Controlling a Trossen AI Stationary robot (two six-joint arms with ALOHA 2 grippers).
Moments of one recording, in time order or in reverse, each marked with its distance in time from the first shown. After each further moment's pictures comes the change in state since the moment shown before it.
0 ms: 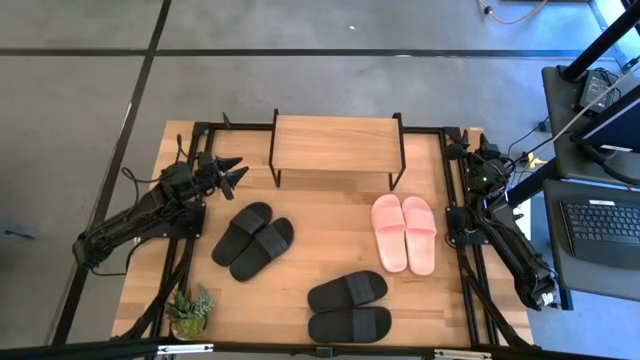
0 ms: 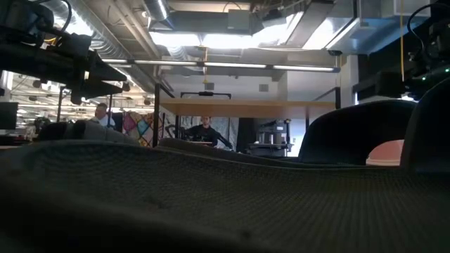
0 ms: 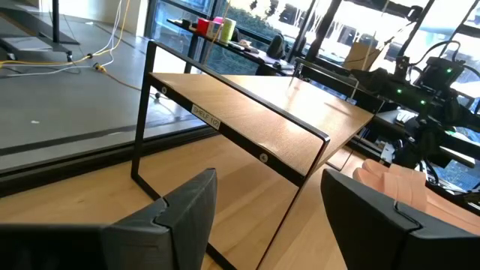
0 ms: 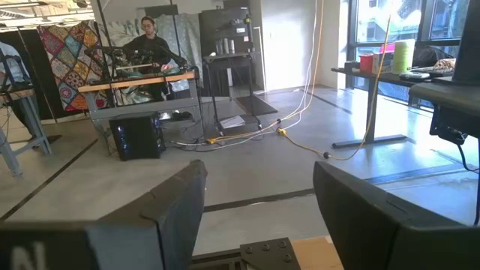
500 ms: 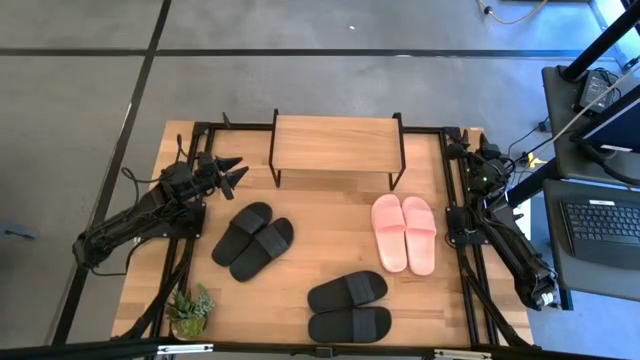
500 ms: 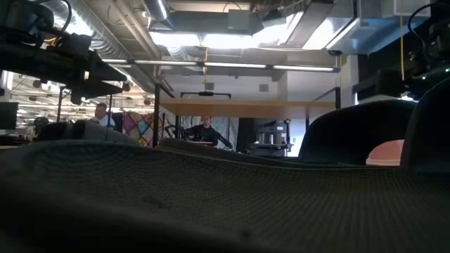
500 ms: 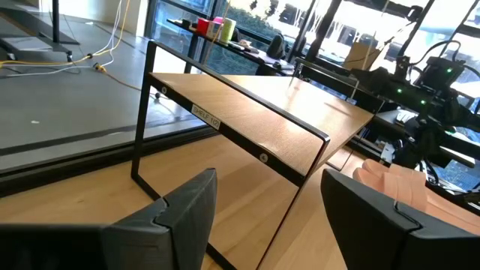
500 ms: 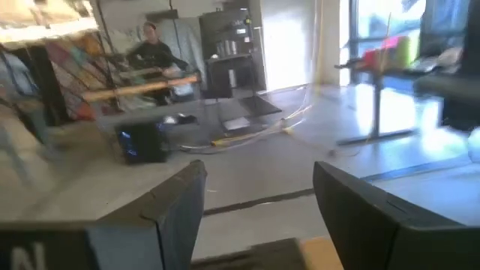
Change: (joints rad) left arm 0.000 0.000 0.000 0.000 0.000 0.000; right arm 0.001 0.000 0.002 0.004 -0.023 0.081
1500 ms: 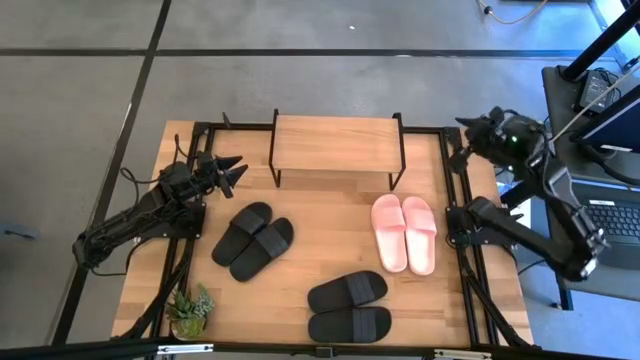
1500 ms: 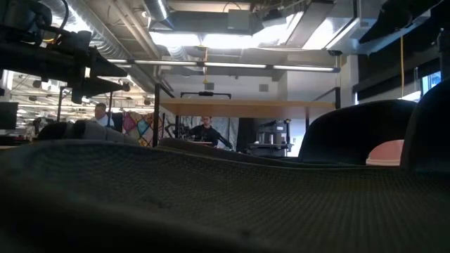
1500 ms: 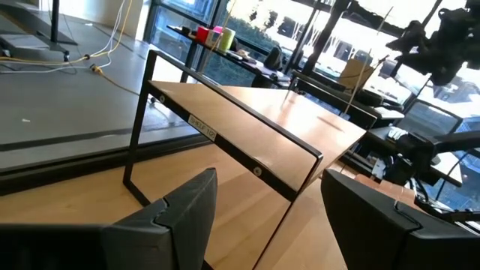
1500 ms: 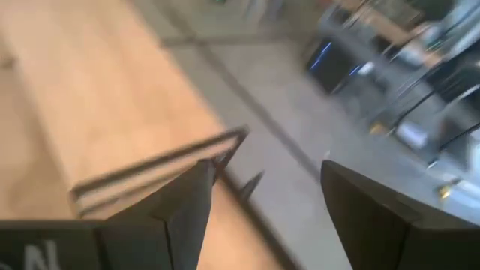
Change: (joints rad) left arm 0.000 0.000 -0.001 0.043 -0.008 -0.054; right arm 0.237 0.557 0.929 -0.849 -0.528 -0.625
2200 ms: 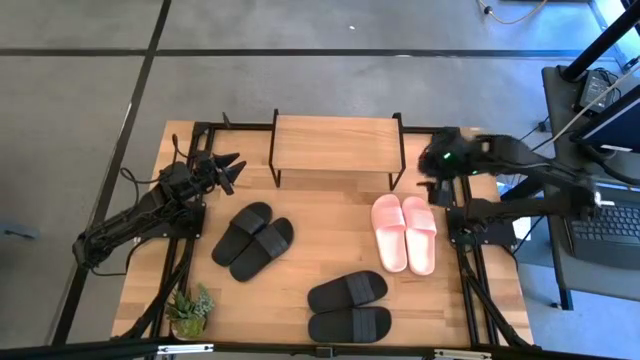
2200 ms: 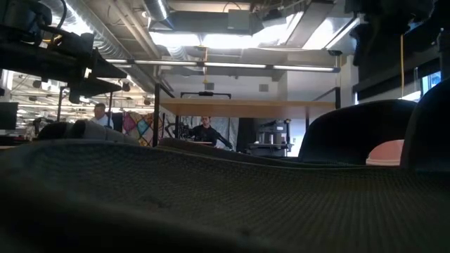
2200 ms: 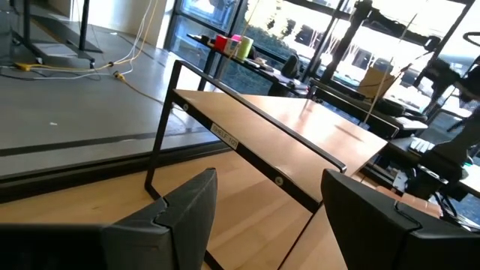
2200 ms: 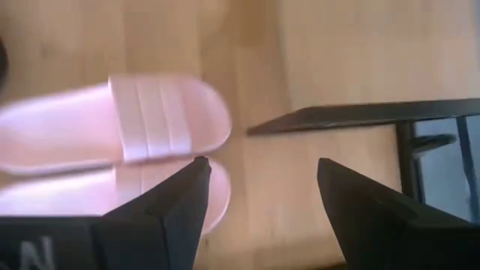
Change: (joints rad) left arm 0.000 0.000 0.000 0.000 -0.074 0.000; right arm 0.639 0.413 0.149 -0.402 0.115 0.209
